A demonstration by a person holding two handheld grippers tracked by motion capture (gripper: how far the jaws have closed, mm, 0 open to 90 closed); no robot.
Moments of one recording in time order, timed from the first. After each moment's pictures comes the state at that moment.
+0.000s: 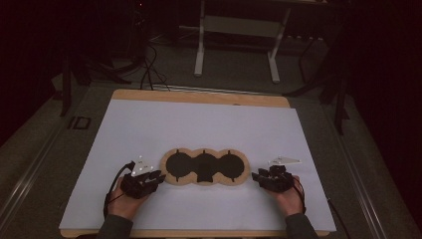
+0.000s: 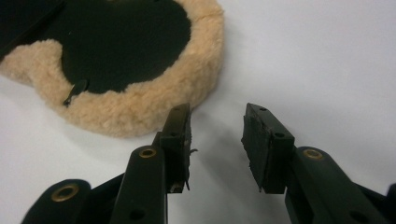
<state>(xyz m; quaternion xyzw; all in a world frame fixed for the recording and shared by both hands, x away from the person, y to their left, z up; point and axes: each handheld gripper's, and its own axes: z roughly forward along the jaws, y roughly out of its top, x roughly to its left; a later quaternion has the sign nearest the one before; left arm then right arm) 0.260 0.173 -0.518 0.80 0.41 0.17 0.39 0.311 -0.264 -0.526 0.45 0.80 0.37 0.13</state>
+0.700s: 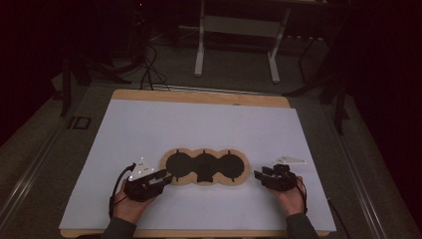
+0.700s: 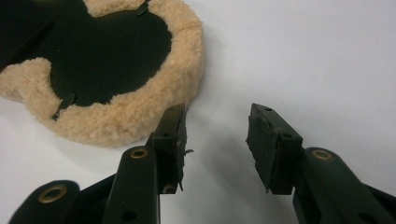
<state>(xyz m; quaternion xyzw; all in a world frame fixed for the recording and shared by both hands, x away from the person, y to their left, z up) 0.249 0.159 -0.509 0.78 0.40 0.16 0.46 0.311 -0.272 -0.524 0.48 0.78 0.38 0.14</state>
